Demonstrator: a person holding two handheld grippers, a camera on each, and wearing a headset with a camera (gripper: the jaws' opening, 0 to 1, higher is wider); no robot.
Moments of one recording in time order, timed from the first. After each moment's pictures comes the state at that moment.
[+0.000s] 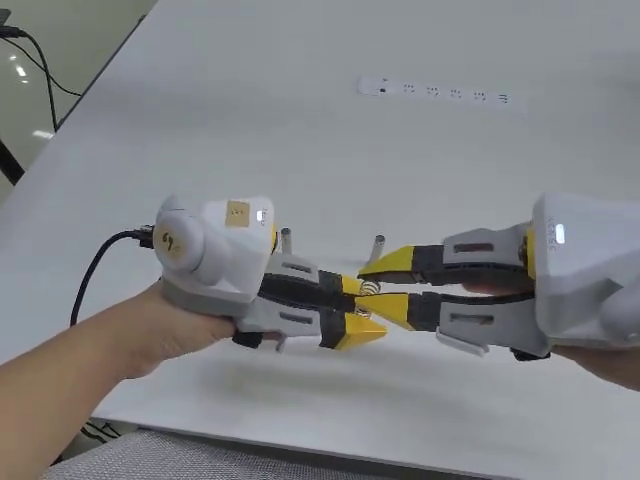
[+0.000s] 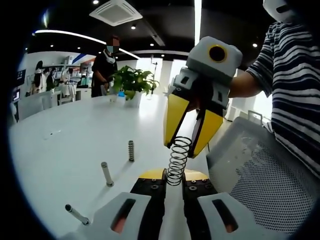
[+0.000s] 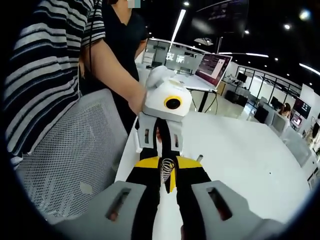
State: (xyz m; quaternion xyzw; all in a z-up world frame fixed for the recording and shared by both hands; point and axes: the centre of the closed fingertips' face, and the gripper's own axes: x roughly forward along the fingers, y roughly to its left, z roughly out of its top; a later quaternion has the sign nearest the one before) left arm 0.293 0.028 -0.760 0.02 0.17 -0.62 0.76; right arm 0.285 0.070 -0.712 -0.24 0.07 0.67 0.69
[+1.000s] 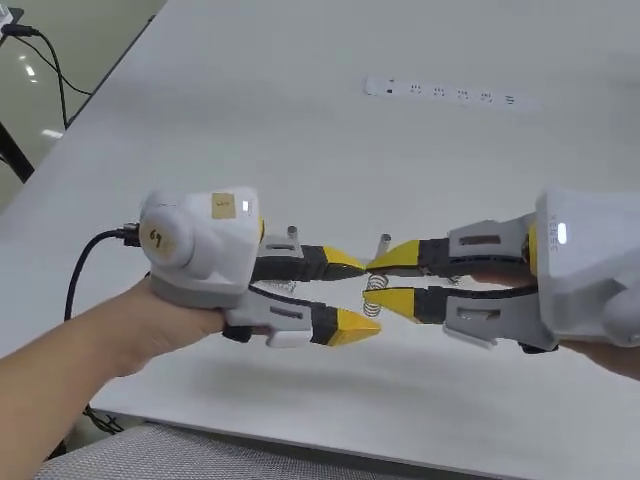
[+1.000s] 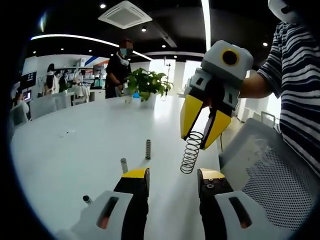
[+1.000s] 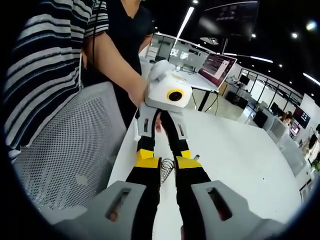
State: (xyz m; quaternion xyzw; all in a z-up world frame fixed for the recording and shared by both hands) left arm 0.311 0.053 -0.757 0.03 0.17 -0.56 0.81; right arm 0.290 0.067 -0.712 -0.28 0.07 0.67 0.68
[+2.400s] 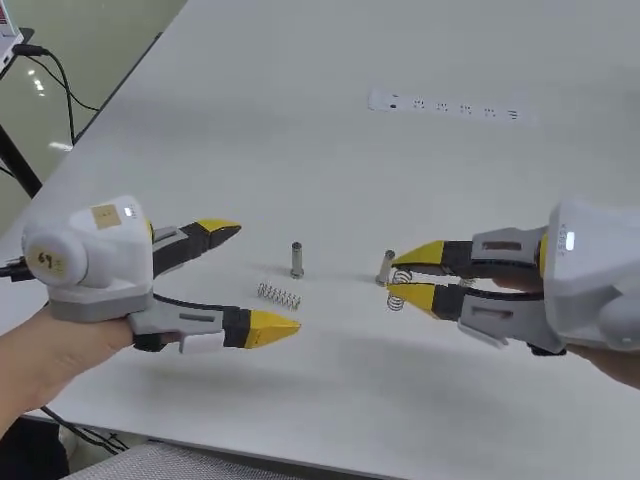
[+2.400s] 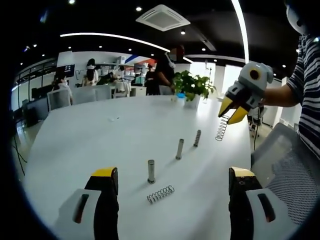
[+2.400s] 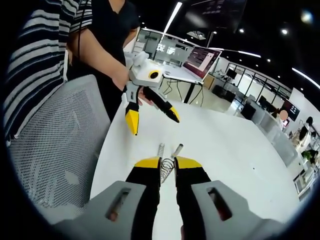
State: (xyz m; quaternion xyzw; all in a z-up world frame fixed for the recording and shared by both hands) left arm 0.343 0.157 -0.770 0.01 0.18 -0.41 0.89; right arm 0.323 0.052 -0.721 -0.29 0.08 0.62 0.72
